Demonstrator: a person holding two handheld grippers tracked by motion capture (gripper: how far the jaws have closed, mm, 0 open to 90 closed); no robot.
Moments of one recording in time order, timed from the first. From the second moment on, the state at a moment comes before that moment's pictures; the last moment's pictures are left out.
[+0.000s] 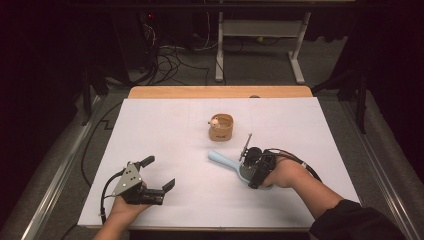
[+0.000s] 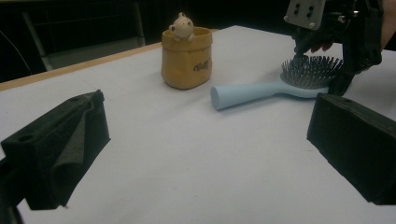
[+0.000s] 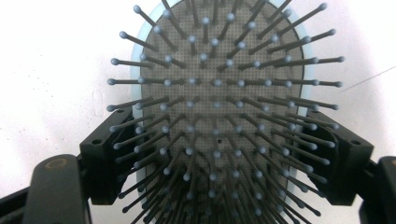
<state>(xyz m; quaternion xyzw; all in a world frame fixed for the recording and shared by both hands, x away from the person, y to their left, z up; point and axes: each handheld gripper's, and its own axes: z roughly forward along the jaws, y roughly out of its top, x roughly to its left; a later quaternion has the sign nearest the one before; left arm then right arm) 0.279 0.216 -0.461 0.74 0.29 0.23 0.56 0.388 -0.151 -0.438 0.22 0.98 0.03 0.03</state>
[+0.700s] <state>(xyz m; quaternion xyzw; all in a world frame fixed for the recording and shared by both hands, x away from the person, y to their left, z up) 0.278 0.216 -0.461 0.74 0.28 0.23 0.56 0.385 -0.156 -0.428 0.22 0.97 0.04 0.02</state>
